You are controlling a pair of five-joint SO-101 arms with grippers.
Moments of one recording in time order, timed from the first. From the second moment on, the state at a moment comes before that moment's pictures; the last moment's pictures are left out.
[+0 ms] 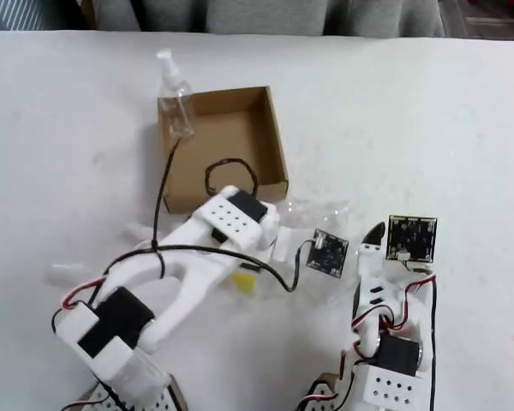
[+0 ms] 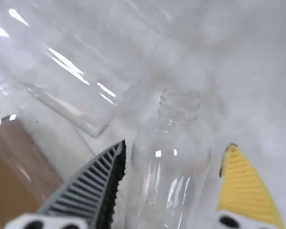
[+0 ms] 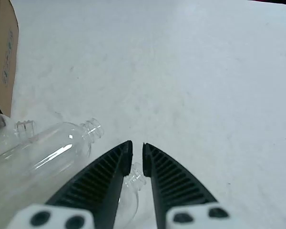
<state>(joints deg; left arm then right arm) 33.0 6.0 25.7 60.3 -65.7 11.9 -102.5 96.4 42.5 12.0</state>
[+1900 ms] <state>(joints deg) -6.5 -33.6 19.0 86.3 -26.2 11.7 -102.5 96.4 42.6 12.0</state>
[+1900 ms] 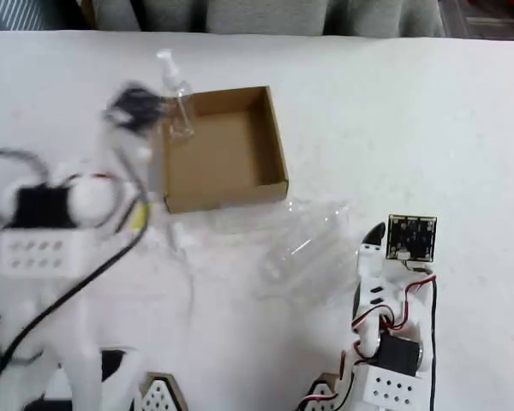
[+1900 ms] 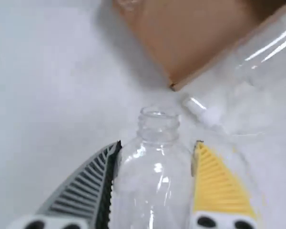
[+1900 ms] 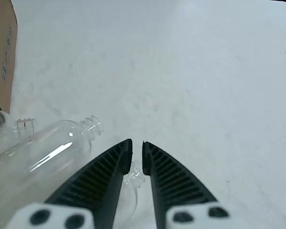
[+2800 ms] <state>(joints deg) -70.5 -6.2 6.5 64.2 -21.2 -52.9 -86.0 84.4 28.0 20.3</state>
